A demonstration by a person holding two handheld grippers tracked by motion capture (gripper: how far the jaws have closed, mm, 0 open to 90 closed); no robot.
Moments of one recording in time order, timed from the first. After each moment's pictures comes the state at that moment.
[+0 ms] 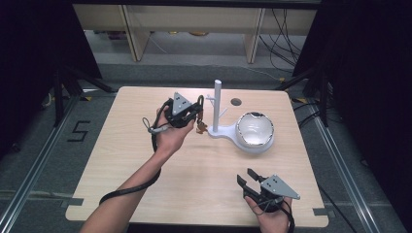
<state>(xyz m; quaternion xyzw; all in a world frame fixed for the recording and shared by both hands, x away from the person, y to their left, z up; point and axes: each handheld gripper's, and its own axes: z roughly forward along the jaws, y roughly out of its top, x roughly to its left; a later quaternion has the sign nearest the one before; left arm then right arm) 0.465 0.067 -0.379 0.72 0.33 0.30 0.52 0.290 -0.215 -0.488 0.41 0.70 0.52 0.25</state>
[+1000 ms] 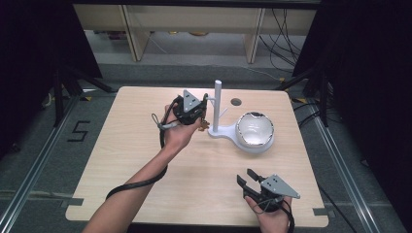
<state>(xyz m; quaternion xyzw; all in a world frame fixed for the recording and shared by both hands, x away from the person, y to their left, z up) 0.476 0.046 -0.381 0.74 0.33 0.32 0.49 0.290 -0.215 -0.490 0.43 0.69 0.53 0.24</state>
